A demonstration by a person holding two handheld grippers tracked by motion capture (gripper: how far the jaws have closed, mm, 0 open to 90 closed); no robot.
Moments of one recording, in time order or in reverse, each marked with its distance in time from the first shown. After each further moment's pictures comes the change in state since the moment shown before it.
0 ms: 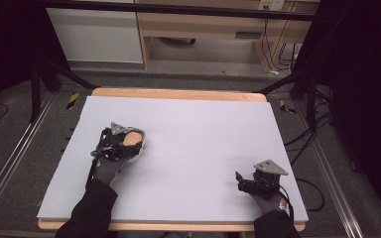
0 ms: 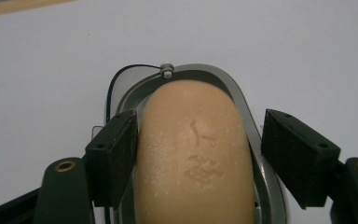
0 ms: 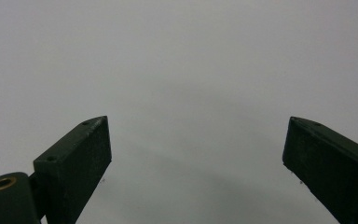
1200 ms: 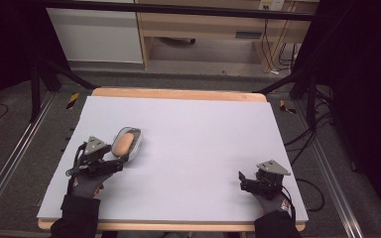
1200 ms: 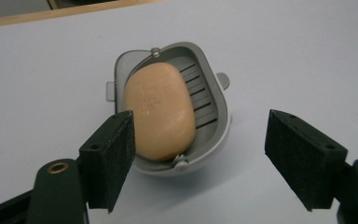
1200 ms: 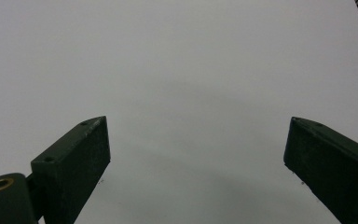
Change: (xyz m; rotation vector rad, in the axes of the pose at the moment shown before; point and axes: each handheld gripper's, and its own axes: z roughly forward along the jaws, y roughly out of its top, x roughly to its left) left arm 0.012 -0.043 -0.070 -0.116 -0.067 -0.010; right arm -0.007 -0.003 0.000 0.015 -0.034 0.023
